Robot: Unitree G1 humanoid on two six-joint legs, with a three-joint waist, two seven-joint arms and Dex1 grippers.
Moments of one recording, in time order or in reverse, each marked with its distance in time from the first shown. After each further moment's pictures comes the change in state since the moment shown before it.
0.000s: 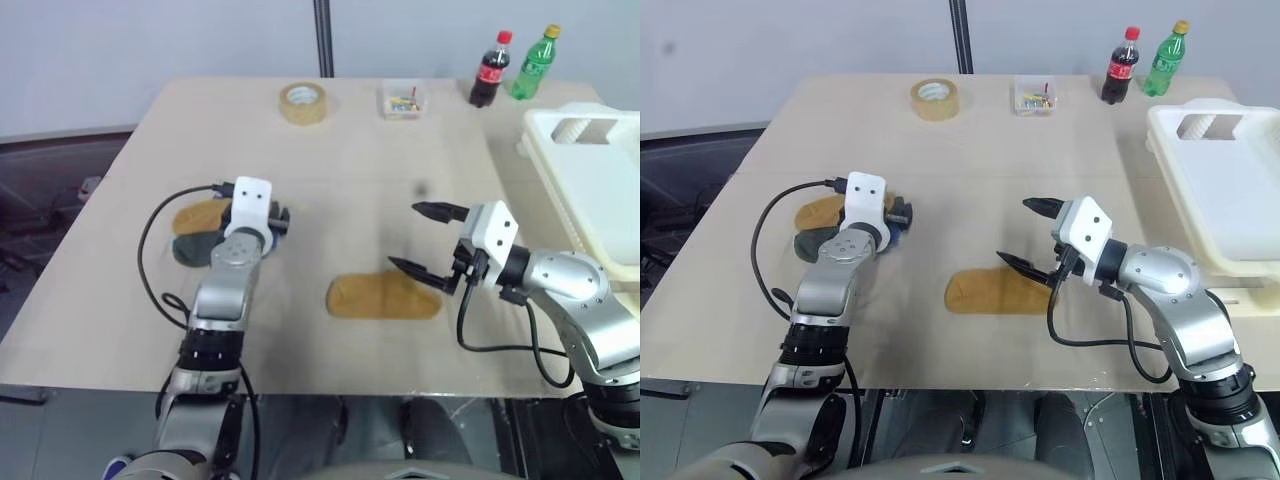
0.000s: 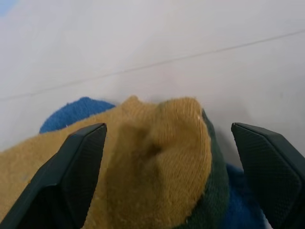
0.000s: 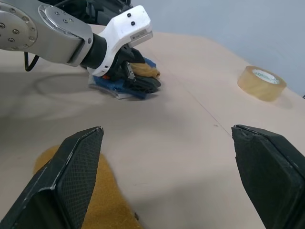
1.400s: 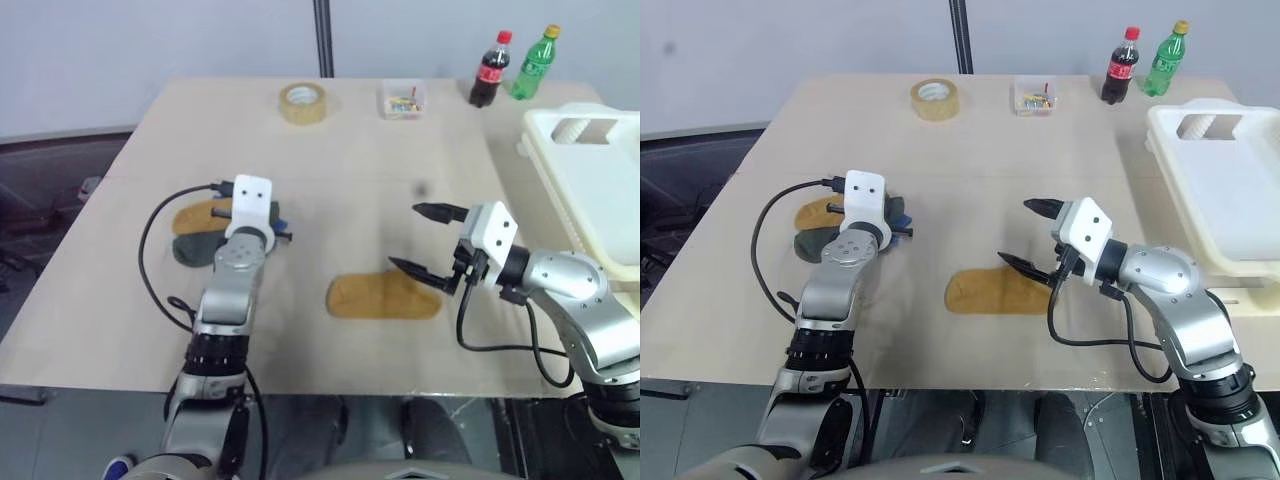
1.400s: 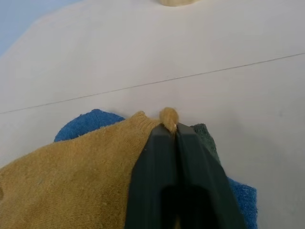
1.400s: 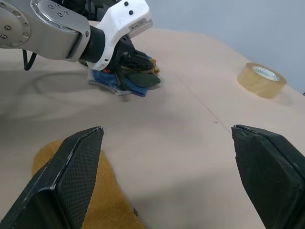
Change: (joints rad) left arm 0.019 -0.037 0.009 -0.041 0.026 -0.019 0.046; right arm 0.000 0.000 0.000 0.009 -0.006 0.000 0.007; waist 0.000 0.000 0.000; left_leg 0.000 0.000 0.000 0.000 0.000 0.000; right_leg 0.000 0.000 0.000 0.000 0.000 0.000
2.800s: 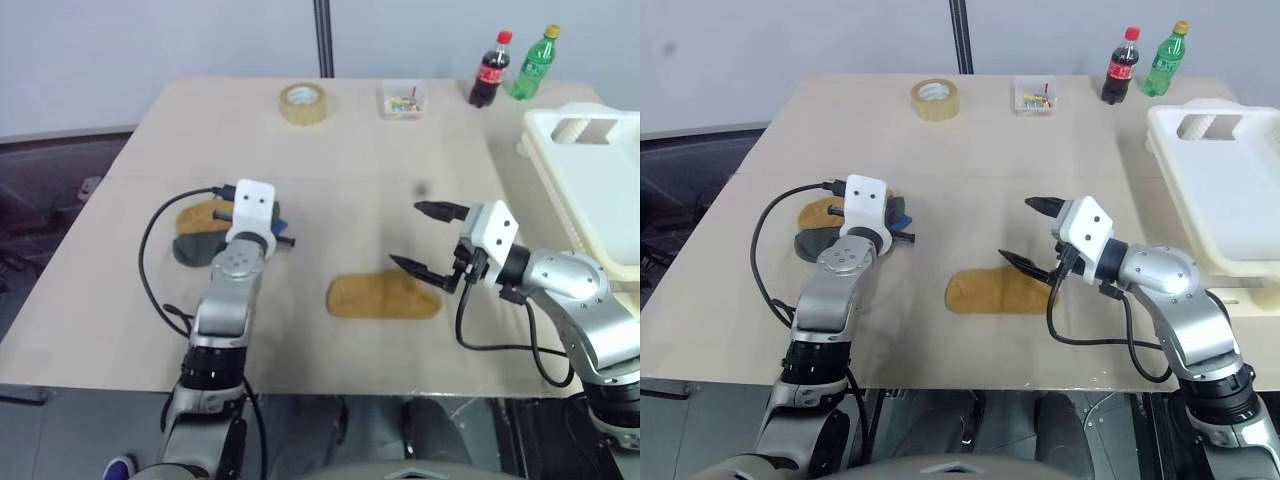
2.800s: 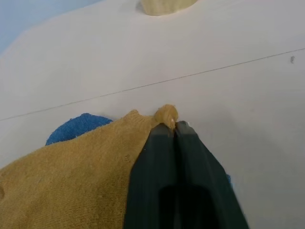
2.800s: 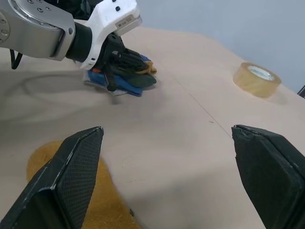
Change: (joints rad) left arm 0.057 0.002 -0.009 -0.091 0.012 0.000 -0.066; right arm 0.002 0.000 0.000 -0.005 -0.003 0.001 -0.020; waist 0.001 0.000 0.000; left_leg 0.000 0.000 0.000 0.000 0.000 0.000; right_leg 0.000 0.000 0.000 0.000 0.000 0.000
